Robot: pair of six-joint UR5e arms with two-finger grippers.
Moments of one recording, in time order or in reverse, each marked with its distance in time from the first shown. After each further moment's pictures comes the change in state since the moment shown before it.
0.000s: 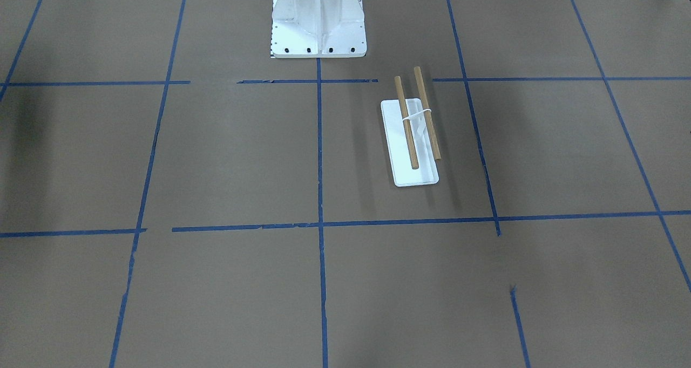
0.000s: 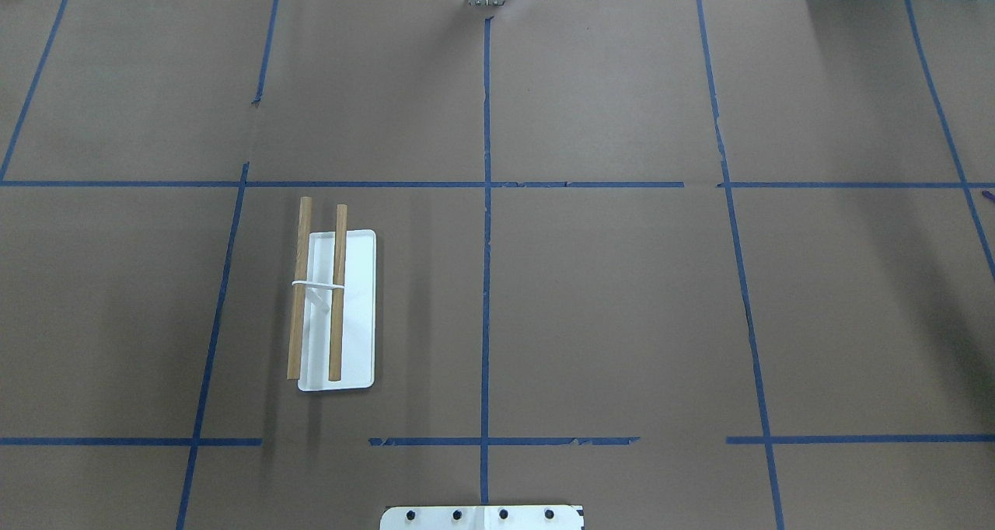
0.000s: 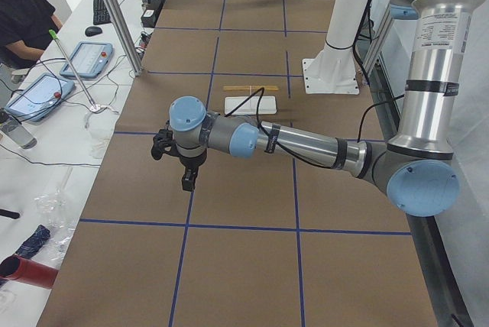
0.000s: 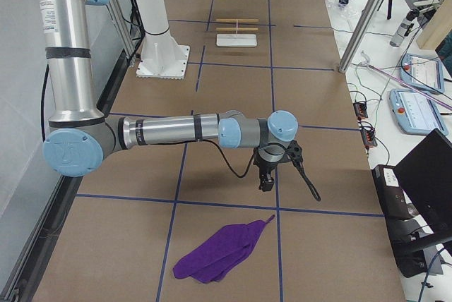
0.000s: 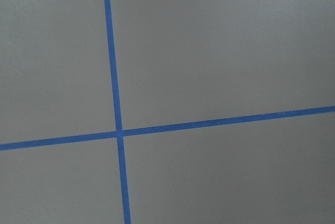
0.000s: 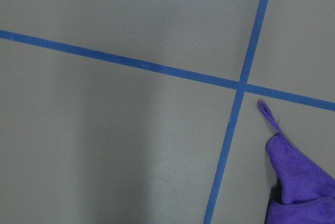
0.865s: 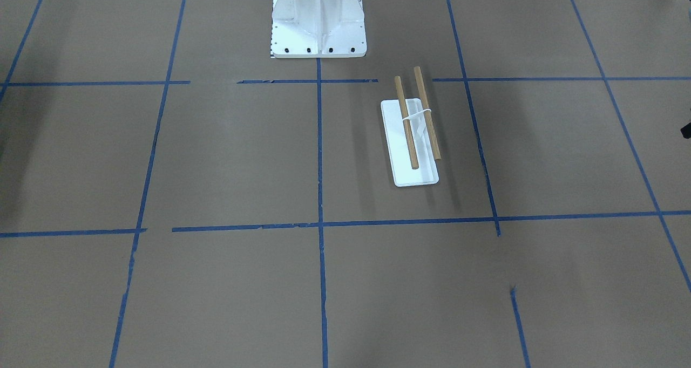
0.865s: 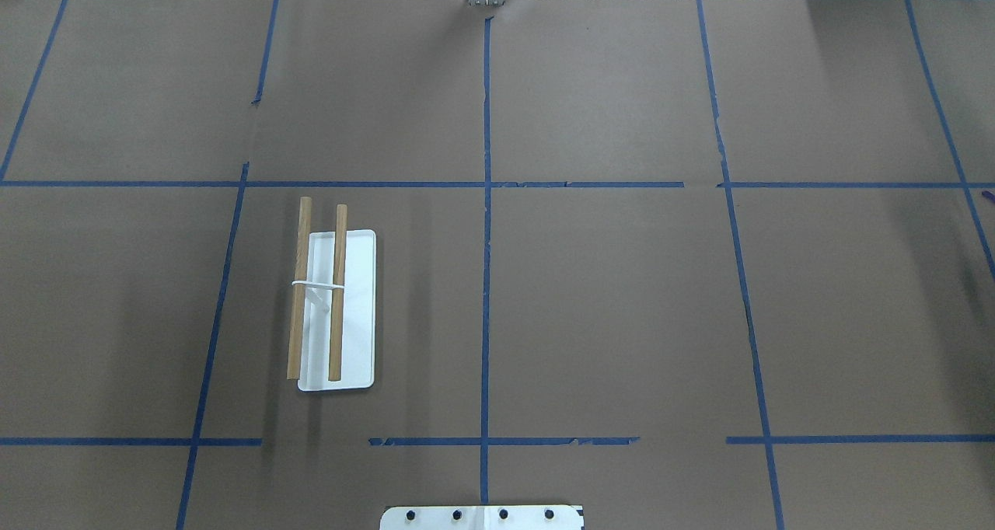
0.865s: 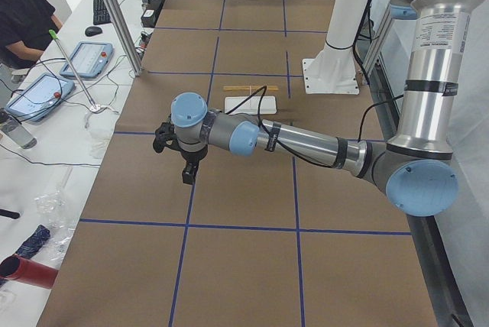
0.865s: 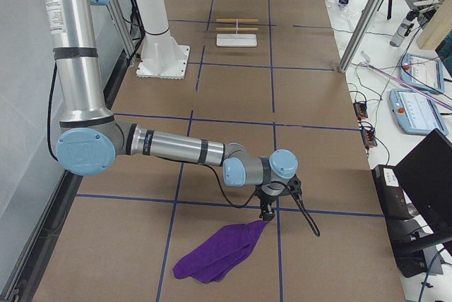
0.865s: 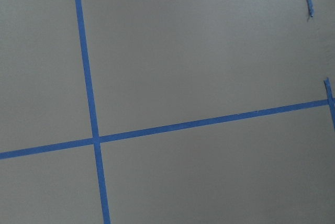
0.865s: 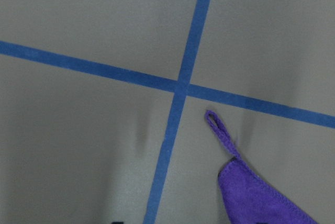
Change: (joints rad) left arm 0.009 0.002 -0.012 -0.032 -0.038 0.003; right arm -0.055 0.051 -0.345 0.300 -0.066 0.044
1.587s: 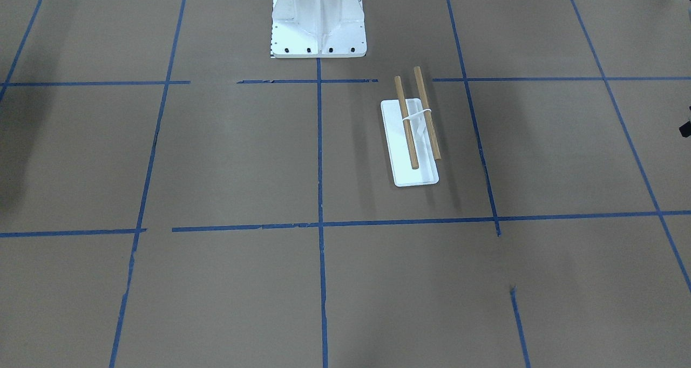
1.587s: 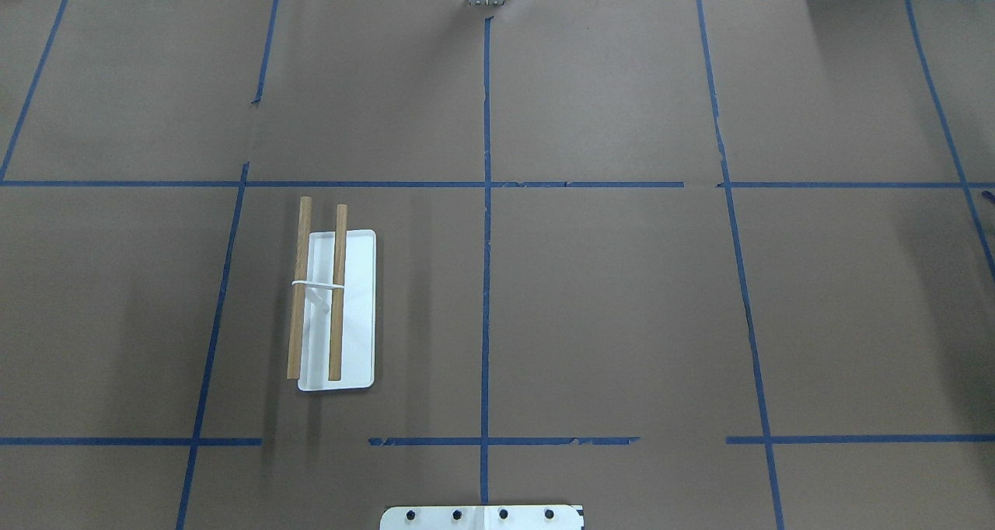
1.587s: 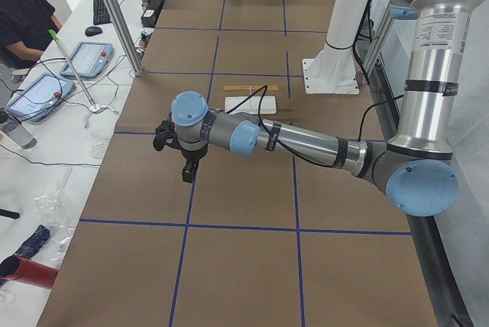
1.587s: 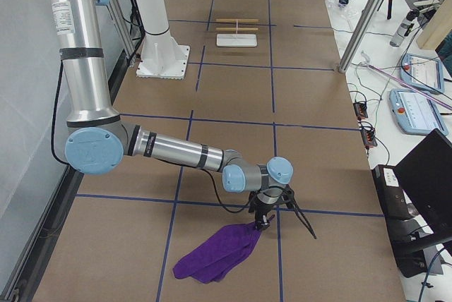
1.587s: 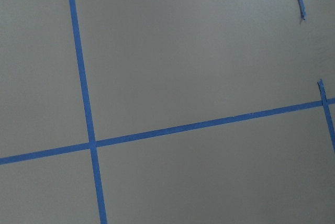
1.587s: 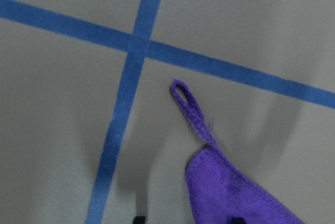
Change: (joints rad) left arm 0.000 0.001 -0.005 -0.002 -0.017 0.000; right arm -0.065 0.007 -0.084 0.020 -0.120 -0.012
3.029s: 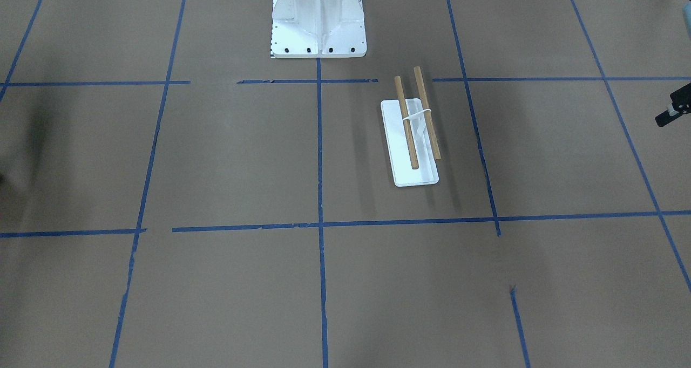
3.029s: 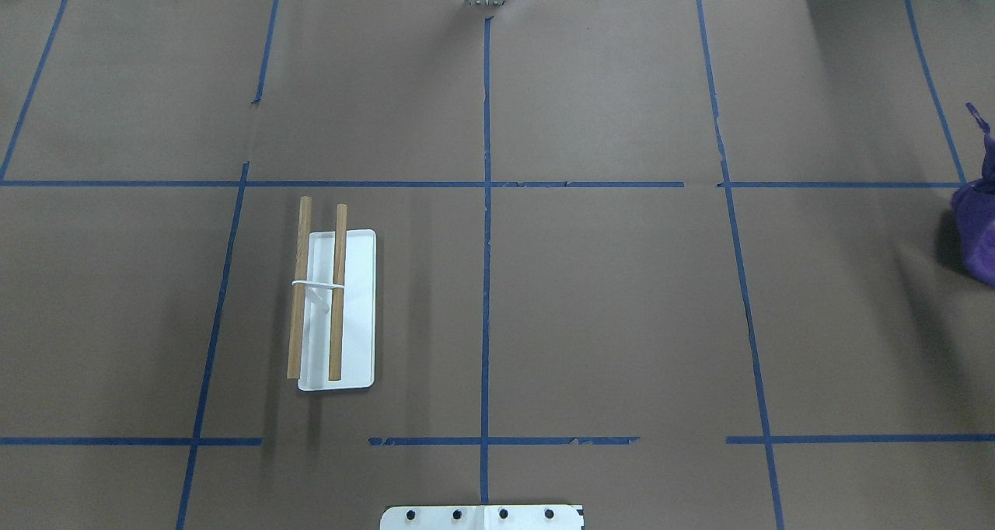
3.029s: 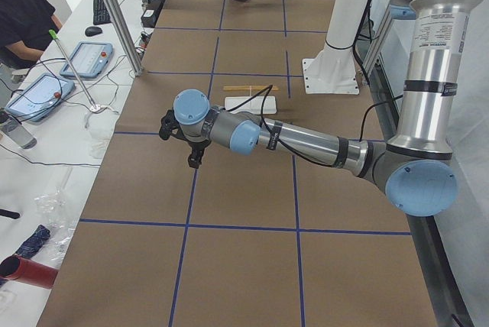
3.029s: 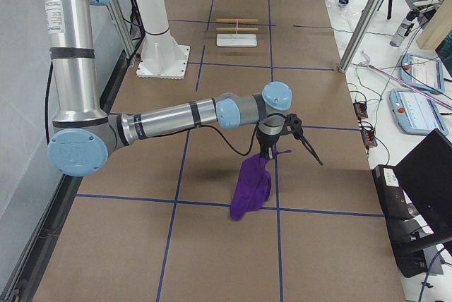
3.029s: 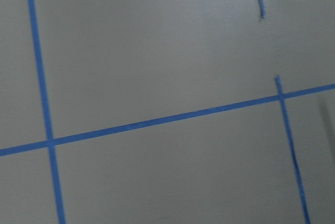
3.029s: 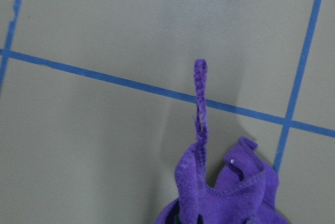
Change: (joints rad) left arm 0.052 0.005 -0.020 -0.121 -0.160 -0.118; right arm 0.020 -0.068 0.665 -0.309 0.172 0.206
